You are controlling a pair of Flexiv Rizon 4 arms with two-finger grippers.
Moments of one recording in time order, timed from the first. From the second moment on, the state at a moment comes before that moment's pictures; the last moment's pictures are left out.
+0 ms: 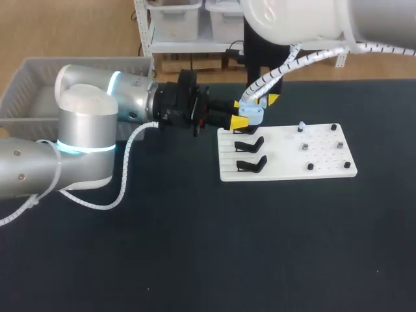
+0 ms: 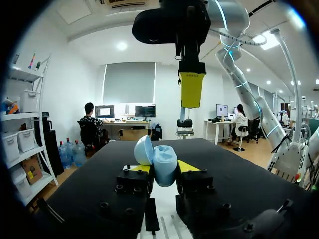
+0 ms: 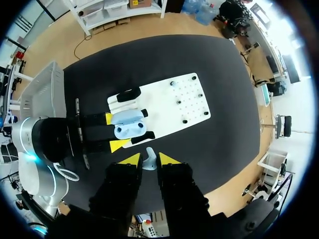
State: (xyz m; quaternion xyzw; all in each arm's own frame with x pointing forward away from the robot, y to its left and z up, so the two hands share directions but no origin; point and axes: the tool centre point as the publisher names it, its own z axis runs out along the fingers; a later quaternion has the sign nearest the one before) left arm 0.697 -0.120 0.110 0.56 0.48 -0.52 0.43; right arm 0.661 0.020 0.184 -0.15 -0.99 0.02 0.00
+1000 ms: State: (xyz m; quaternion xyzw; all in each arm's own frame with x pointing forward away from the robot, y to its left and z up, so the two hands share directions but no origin) left arm 0.697 -0.128 0.112 0.57 0.45 -0.50 0.47; right arm 0.675 0.017 0.180 -0.22 -0.97 0.05 0.01
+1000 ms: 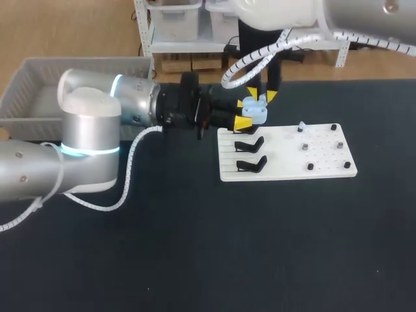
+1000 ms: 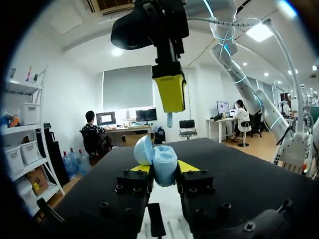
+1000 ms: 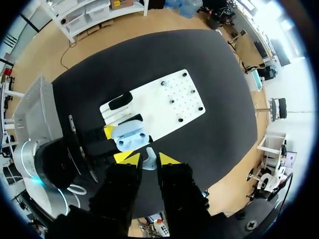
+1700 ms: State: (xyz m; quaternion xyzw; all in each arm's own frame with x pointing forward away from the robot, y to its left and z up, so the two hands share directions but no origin) left arm 0.696 -0.127 0.111 0.56 0.46 -0.50 0.47; right arm 0.683 0.026 0.164 -0.29 -0.95 0.05 -0.02
